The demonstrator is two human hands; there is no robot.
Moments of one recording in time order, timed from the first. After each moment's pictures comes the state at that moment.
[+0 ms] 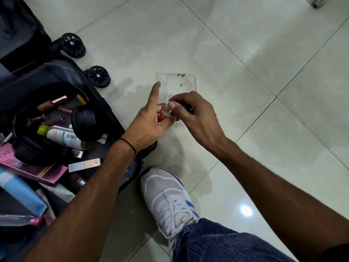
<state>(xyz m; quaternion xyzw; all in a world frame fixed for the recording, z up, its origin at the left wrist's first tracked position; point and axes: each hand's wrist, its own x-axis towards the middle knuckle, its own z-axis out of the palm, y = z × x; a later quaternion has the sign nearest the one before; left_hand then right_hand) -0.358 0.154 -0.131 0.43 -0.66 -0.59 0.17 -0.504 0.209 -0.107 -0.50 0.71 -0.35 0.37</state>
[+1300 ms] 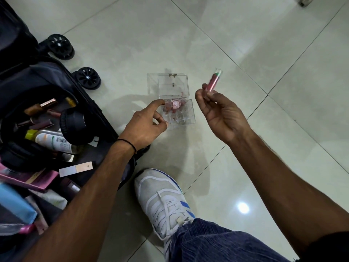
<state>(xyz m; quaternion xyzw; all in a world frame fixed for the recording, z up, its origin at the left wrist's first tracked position) -0.363 0.151 -0.151 0.48 -0.70 -0.52 0.09 -0.570 0.216 -0.121 0.06 0.43 -0.67 0.61</state>
